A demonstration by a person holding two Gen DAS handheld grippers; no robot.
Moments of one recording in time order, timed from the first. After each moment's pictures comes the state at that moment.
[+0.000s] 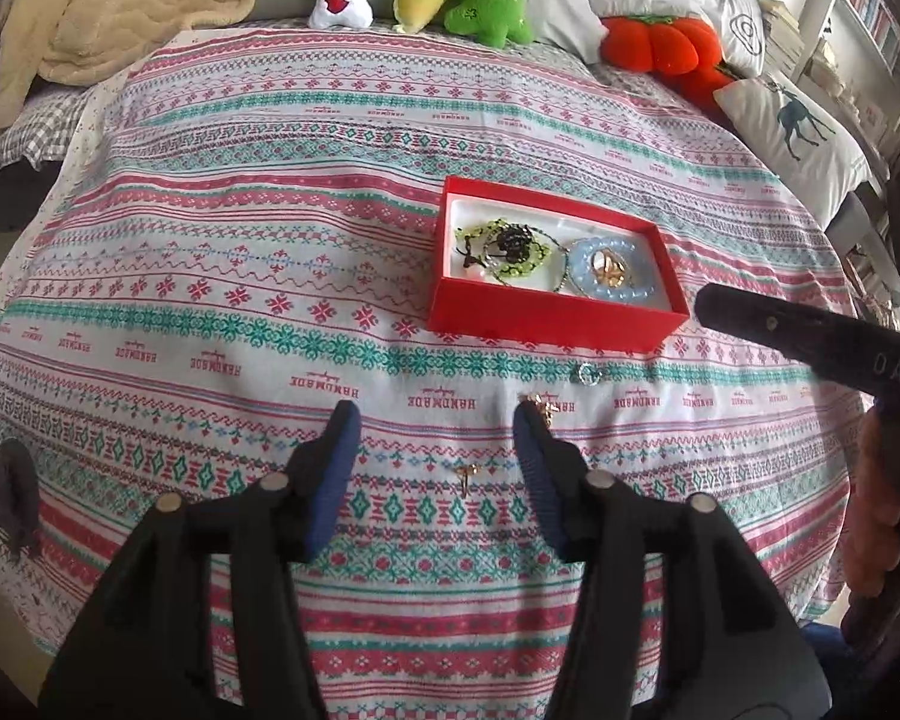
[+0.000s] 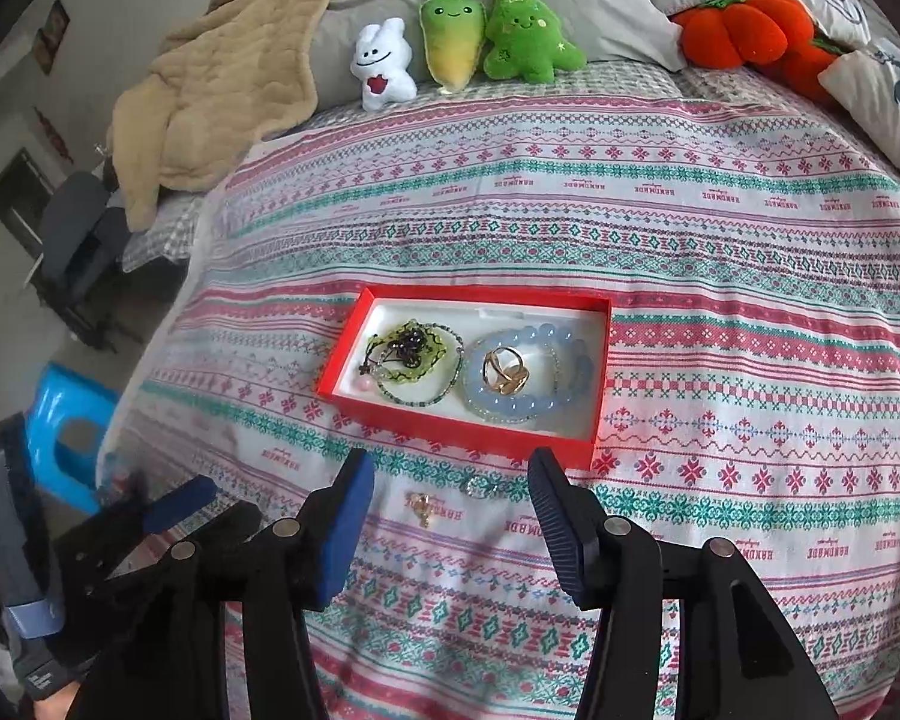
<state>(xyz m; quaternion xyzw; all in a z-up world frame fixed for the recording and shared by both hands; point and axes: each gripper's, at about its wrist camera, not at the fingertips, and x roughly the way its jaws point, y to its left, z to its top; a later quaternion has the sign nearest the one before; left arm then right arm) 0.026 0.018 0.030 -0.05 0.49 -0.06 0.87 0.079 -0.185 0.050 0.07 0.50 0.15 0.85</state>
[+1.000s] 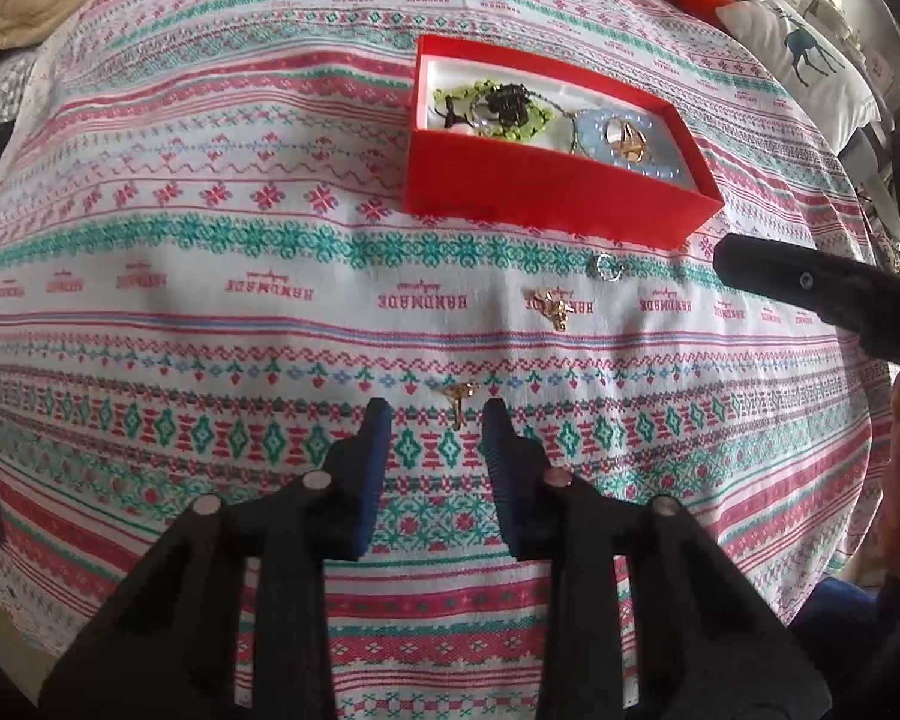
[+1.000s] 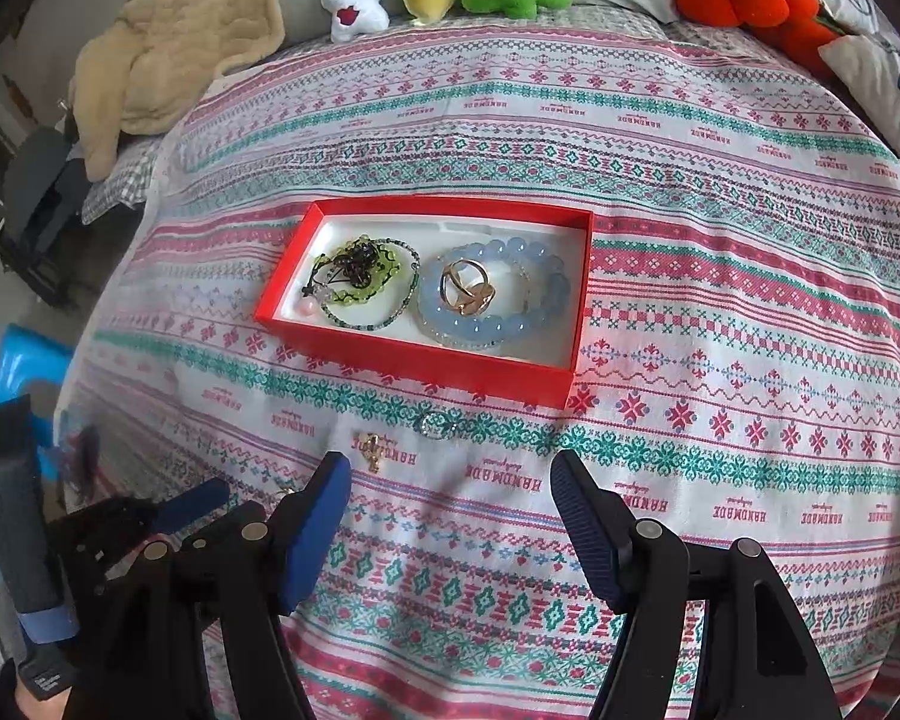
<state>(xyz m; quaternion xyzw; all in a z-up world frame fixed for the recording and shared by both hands) 0.033 0.004 -0.024 -0.03 0.57 -0.09 0.81 0.083 -0.181 0.013 0.03 0.56 0.12 0.82</state>
